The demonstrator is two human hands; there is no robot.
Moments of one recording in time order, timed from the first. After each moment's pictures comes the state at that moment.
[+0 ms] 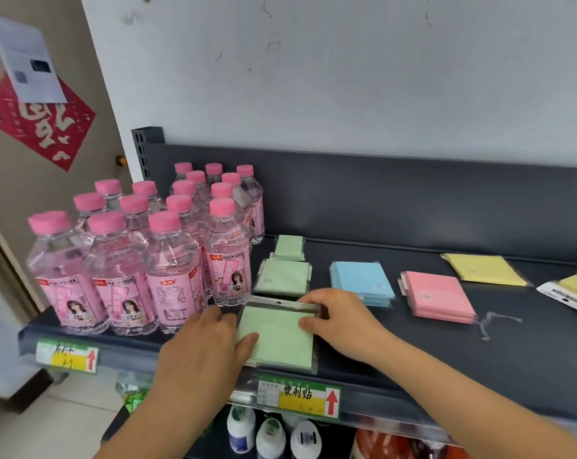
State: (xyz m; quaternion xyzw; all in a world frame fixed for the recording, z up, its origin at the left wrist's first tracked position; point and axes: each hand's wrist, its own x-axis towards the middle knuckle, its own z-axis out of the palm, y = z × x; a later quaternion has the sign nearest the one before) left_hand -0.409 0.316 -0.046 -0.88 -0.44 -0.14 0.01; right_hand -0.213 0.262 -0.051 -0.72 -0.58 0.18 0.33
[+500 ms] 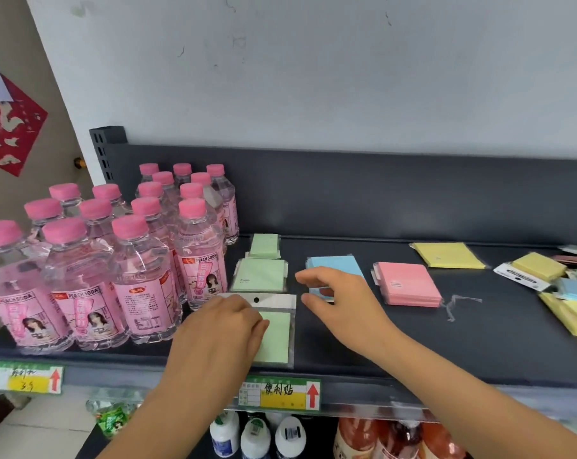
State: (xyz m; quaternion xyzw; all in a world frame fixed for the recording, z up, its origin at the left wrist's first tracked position) left_hand -0.387 0.310 -0.035 -0.92 -0.29 -0.25 0.03; right_hand -0.211 0.236 -0.036 -0.73 -0.56 0.06 0.39
